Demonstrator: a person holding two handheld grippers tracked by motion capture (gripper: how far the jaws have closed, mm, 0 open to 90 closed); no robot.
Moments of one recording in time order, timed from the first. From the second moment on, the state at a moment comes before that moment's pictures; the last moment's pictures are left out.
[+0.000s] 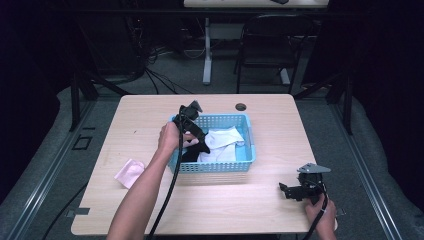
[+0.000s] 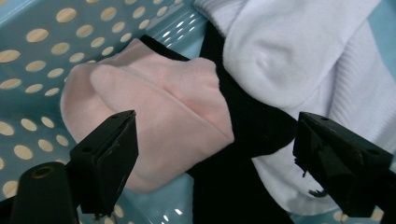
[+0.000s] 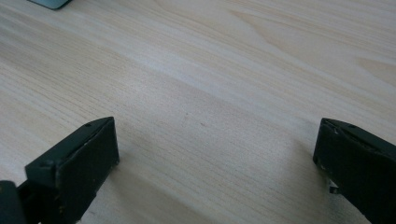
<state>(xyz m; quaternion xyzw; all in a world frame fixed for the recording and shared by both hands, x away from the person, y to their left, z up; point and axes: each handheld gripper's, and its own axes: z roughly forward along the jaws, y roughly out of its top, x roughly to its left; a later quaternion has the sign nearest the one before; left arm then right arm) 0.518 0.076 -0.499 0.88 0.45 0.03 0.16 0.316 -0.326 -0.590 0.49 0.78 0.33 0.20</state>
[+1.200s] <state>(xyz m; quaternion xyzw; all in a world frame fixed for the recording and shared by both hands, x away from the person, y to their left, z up) 0.524 0.082 -0.515 0.88 0.46 0.04 0.13 0.316 -0.326 -0.590 0.49 0.78 0.33 0.20</state>
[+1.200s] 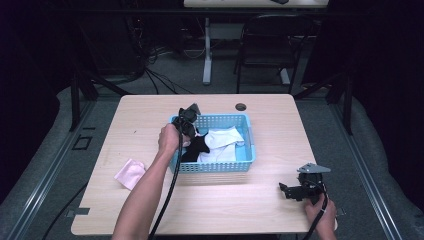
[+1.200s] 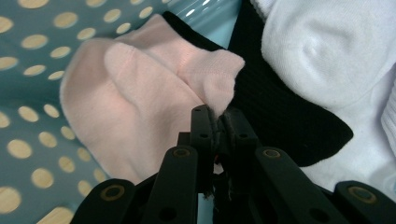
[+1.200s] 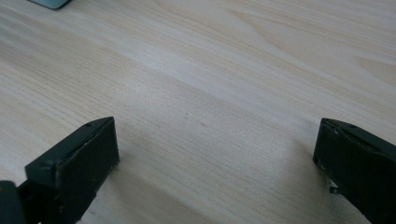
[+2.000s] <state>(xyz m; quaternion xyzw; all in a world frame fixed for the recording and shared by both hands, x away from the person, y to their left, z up) 0.494 0.107 -0.439 0.89 0.42 0.06 0.17 0.316 -0.326 -0.590 0.49 0.78 0.33 0.20</state>
